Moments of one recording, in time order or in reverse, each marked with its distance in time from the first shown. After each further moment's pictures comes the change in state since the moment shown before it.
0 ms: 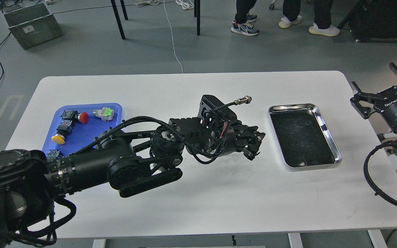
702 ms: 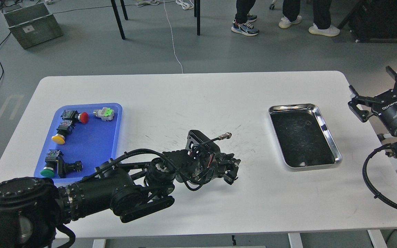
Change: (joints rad) left arm 0.140 -0.006 0.090 0.087 0.061 0.087 0.001; right arm -0.007 0.001 -0.002 0.000 -0.001 -0.001 0.002
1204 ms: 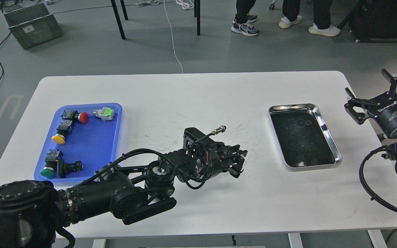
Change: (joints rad) left arm 0.021 0.000 -0.007 -0.009 -0.060 0.162 -0.027; right arm -0.006 0.015 -0.003 0.001 0.000 0.002 0.000
